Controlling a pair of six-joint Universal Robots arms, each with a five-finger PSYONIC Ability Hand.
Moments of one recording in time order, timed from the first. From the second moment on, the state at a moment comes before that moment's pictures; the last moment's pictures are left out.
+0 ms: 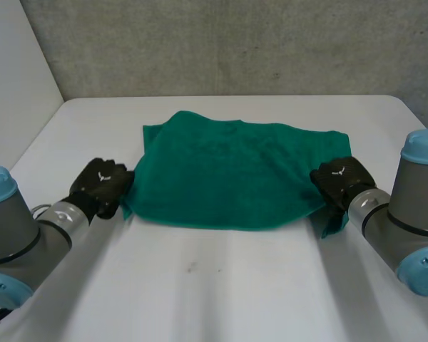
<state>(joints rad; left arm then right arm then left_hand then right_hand) 4.54 -1.99 -1.83 3.57 -1.21 3.72 1.90 -1.13 1.58 -0.06 1.50 2.58 1.12 1.19 1.18 1.19 0.97 0.98 1.18 1.18 1.19 0.99</state>
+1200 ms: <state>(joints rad) 4.41 -2.15 -1.66 3.49 -1.55 3.58 1.88 -1.19 1.66 -0.12 1.48 2.70 0.40 0.39 0.39 0.38 0.21 0.98 1.18 1.18 1.19 0.99</state>
